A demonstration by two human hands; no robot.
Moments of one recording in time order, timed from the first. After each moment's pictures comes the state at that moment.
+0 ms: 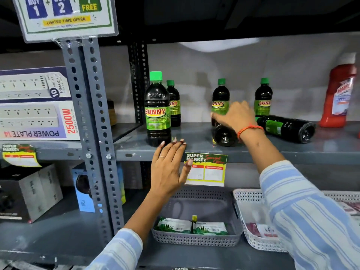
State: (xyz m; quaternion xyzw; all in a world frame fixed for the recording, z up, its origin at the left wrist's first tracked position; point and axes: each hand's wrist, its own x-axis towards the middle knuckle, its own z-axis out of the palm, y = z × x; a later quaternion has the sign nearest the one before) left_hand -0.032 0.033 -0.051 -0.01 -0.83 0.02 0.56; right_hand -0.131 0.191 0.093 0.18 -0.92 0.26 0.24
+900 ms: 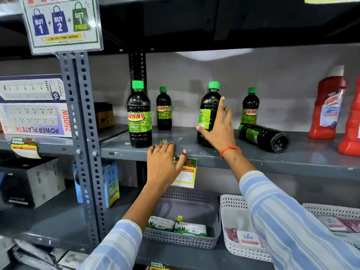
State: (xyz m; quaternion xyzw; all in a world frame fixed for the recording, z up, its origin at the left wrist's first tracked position) left_hand -0.052 0.103 -0.023 0.17 -0.86 0.01 0.48; right_hand -0.169 0.224 0.057 0.32 -0.81 0.40 0.29
